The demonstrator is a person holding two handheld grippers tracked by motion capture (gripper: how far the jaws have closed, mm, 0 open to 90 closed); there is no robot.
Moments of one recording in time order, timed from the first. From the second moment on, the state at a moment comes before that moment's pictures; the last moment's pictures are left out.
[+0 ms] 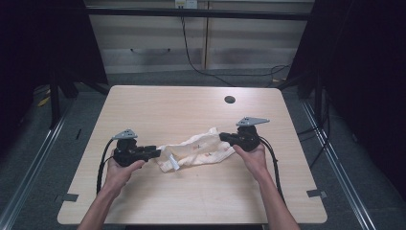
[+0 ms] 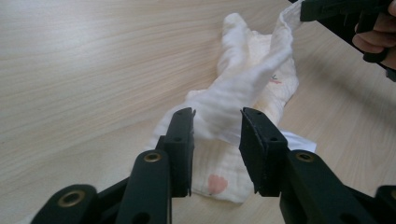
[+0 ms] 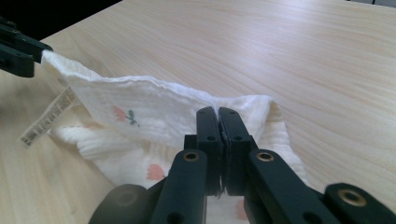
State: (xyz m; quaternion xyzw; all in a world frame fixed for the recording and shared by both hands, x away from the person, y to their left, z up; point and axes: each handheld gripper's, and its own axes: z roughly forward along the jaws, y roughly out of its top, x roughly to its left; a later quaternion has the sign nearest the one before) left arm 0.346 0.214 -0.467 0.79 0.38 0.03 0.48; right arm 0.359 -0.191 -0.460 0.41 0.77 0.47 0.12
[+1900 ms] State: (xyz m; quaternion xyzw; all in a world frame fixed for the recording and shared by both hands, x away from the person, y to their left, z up) left arm 0.382 0.214 -0.437 0.76 0.35 0.07 0.54; right arm 0.352 -0.215 -0.420 0.39 0.76 0.49 0.16
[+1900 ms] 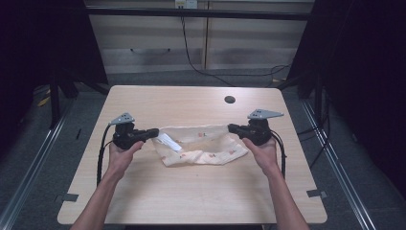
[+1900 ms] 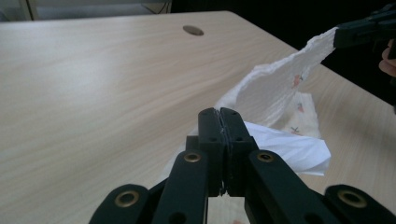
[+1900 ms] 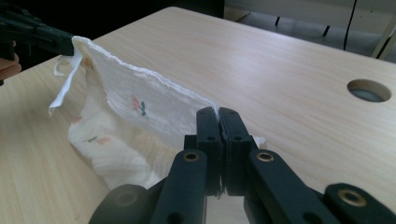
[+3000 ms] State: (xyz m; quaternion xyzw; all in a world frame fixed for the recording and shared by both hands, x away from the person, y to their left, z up) left arm 0.335 0.223 -0.309 0.72 0.24 0.12 0.64; right arm 0.301 -0.230 -0.315 0.34 0.71 0.56 0.24
